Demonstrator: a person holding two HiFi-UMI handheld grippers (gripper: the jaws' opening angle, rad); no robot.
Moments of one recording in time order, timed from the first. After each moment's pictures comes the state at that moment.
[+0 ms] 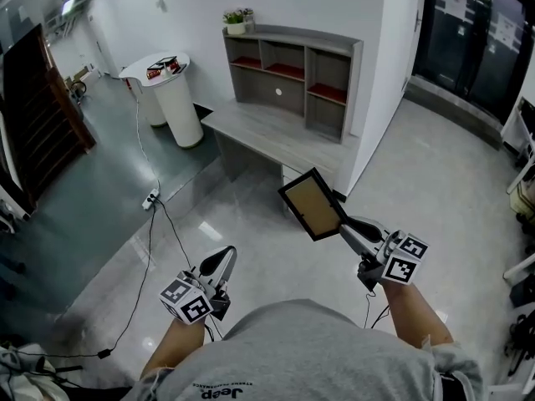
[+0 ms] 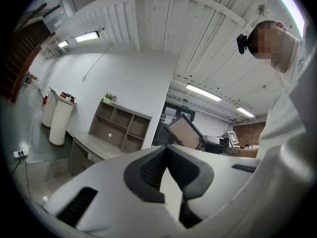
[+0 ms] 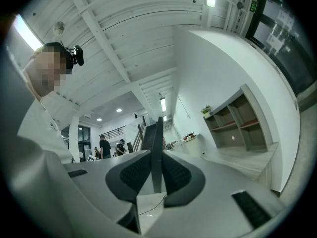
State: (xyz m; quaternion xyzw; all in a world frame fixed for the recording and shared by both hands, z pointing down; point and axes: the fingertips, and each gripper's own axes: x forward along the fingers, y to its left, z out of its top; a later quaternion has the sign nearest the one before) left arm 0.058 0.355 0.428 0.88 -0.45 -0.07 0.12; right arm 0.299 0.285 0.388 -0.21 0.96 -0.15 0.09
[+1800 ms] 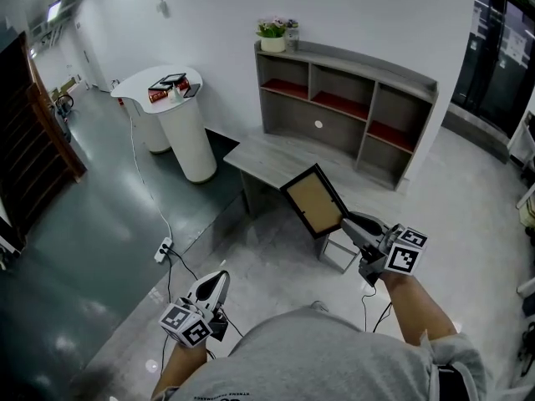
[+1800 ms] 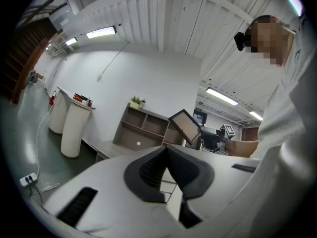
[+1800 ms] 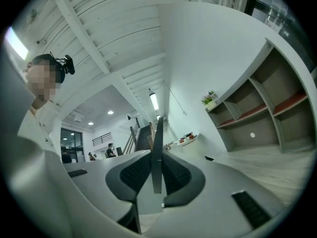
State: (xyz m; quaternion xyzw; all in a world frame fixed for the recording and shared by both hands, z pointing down) left arm -0.290 0.079 0.467 0.87 -0.47 -0.09 0.13; right arm -0.021 -0.039 0.386 -0.23 0.95 -0.18 0.10
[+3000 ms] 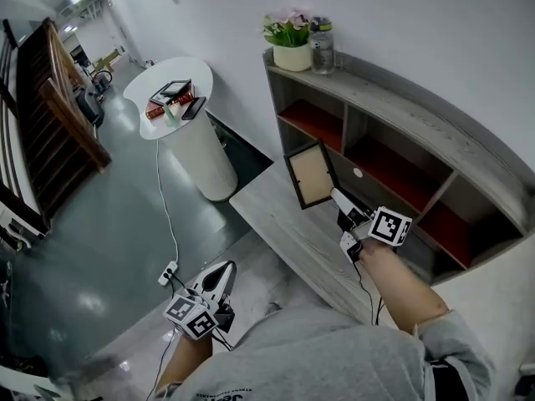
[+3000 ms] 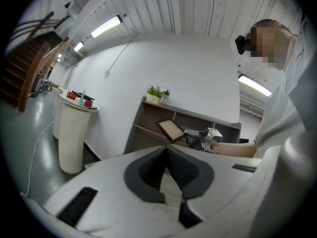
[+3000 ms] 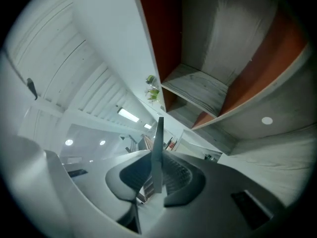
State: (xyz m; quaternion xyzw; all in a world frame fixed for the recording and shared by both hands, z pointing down) left arm -0.271 -0.342 0.475 0.81 -0.57 -0.06 0.14; right arm -0.080 -0.577 0.448 -0.16 0.90 -0.37 0.18
